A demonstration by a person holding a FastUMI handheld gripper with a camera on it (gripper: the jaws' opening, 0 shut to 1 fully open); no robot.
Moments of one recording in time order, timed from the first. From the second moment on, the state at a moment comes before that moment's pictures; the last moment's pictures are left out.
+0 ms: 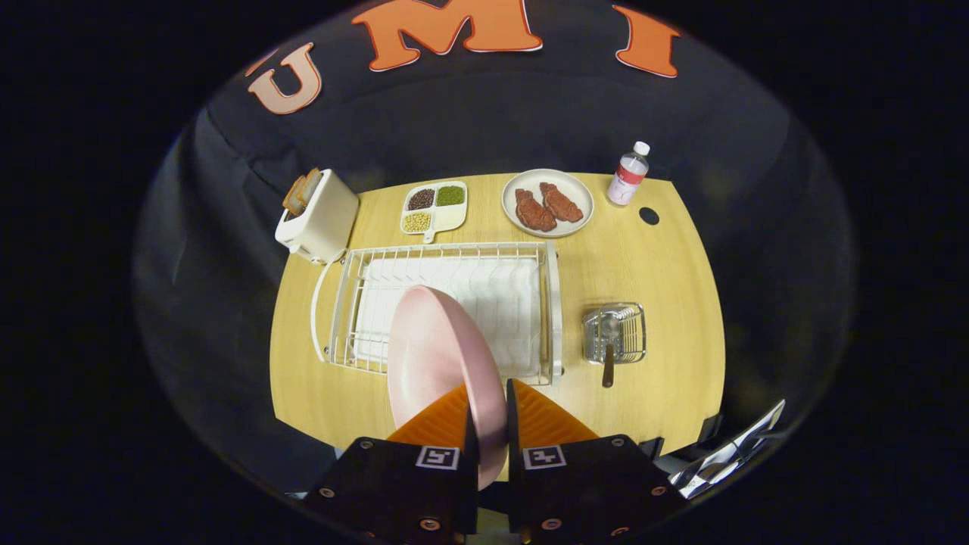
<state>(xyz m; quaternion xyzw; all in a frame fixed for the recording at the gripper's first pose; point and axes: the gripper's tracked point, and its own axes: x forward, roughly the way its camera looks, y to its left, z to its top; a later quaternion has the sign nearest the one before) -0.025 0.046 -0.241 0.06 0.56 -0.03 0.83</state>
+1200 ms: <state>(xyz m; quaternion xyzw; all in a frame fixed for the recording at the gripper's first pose) -0.130 0.008 -0.429 0.11 0.62 -0.03 0.78</state>
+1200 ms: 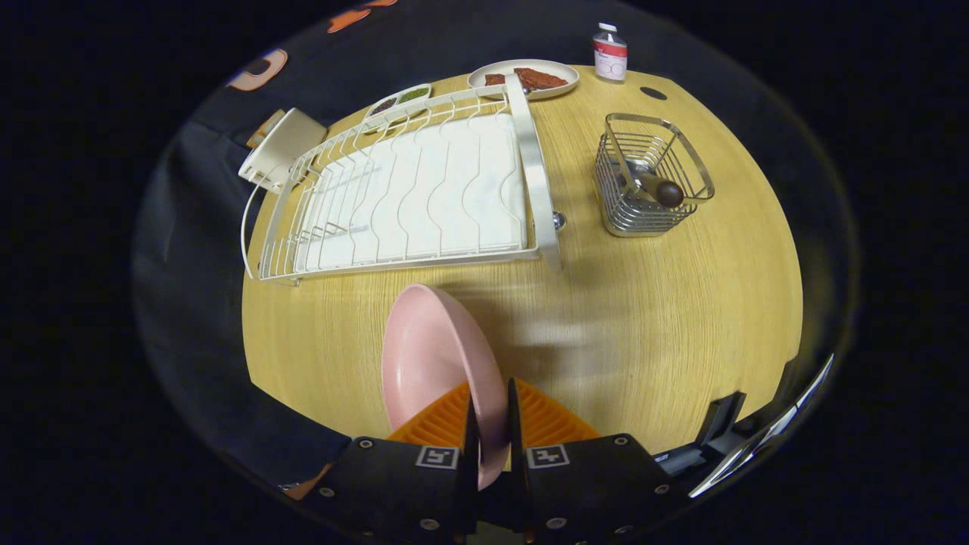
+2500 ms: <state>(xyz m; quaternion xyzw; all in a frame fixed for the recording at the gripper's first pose) -0.086 -0.117 -0.309 0.07 0.56 -0.11 0.82</state>
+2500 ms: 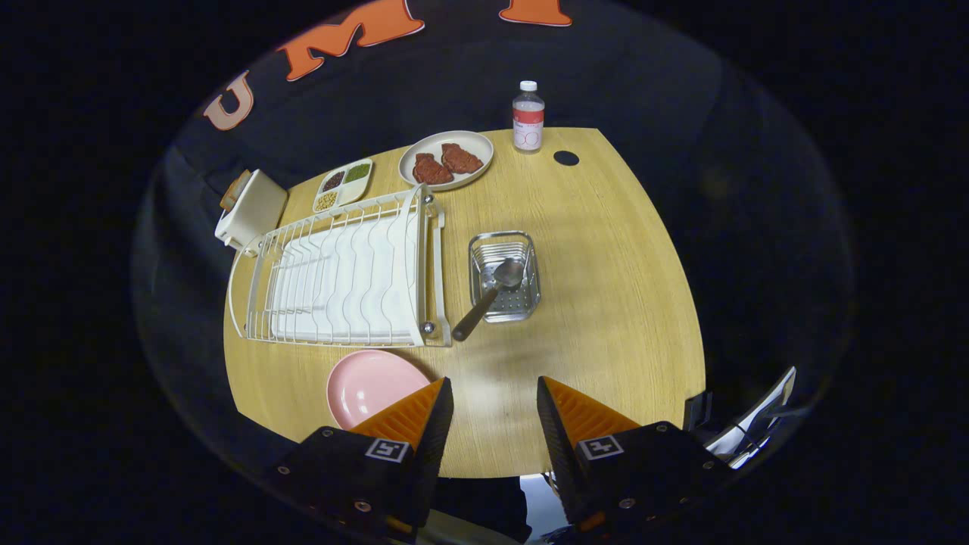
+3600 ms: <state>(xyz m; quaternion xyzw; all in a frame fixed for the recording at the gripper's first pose) -0.028 -0.100 -0.352 -0.02 0.29 -0.05 0.95</state>
